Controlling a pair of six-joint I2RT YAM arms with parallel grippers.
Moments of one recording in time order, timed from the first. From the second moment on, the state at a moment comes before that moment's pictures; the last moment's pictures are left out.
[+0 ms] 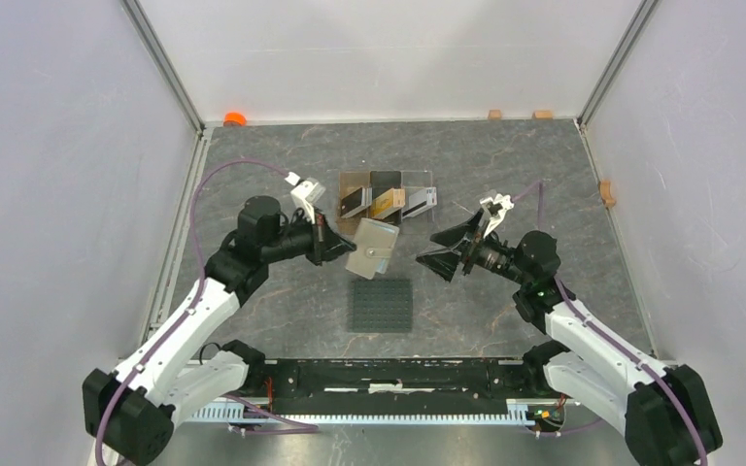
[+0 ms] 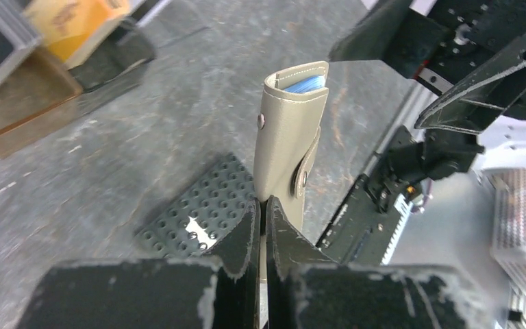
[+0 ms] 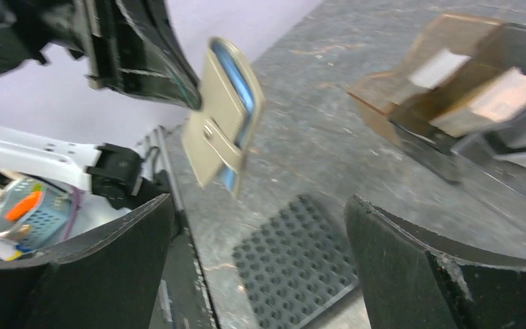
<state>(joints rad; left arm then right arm) -0.42 0.92 0.75 -0.24 0.56 -0.34 0.40 0.89 0.35 0.54 -0.65 0.52</state>
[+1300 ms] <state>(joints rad) -0.59 1.09 0.77 0.06 0.86 -0.49 0.59 0.99 0.40 0.88 -0.79 0.67</state>
